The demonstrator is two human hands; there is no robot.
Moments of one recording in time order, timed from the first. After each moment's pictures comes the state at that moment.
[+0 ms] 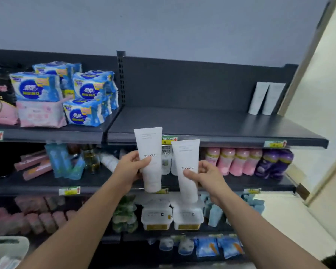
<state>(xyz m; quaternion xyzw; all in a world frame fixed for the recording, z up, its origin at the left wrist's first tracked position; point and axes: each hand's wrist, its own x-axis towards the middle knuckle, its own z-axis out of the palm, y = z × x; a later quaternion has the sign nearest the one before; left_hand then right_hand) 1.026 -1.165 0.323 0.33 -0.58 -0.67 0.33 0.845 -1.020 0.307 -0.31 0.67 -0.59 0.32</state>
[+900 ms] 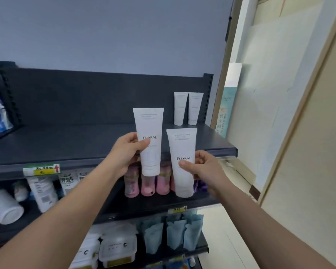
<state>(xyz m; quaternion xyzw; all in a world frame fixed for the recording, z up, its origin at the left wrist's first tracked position) 0.698 -1.035 0.404 0.22 -0.64 -0.67 0.32 0.554 -0.862 0.367 -0.30 0.68 -0.63 0.22</state>
